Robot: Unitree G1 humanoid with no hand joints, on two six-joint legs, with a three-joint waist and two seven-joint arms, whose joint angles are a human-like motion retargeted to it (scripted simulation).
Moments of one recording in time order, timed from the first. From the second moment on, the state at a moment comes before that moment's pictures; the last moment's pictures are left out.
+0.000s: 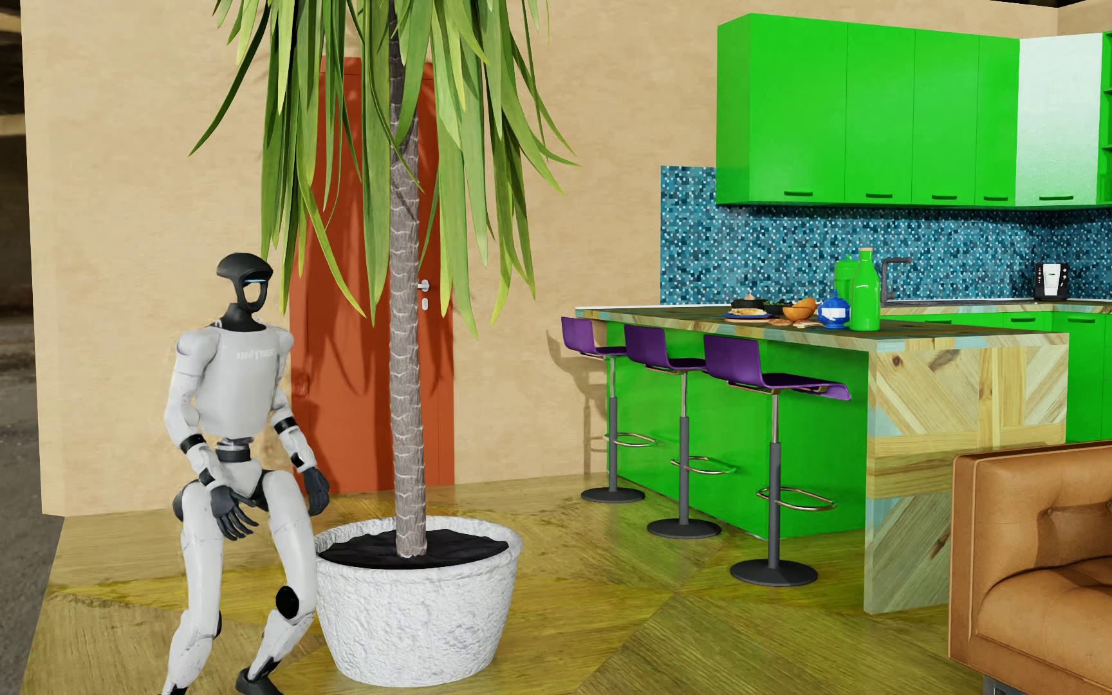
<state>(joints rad) -0.49 -0.37 0.23 0.01 -0.15 0.03 0.09 -0.10 0.07 1.07 0.93 0.25 0.08 -0.47 -0.49 0.16 -0.20 0.14 0.15 -0.09 0.06 0.61 0.56 -0.05 -0.04 0.07 0.08 -0.10 -0.10</state>
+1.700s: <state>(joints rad) -0.49 -0.55 0.23 0.03 -0.16 0.08 0.04 -0.05 0.03 0.97 1.22 0.28 0.01 -0.51 -0.30 0.23 -0.12 0.03 0.13 -0.11 0.15 0.77 0.59 -0.02 -0.02 0.18 -0.13 0.02 -0.20</state>
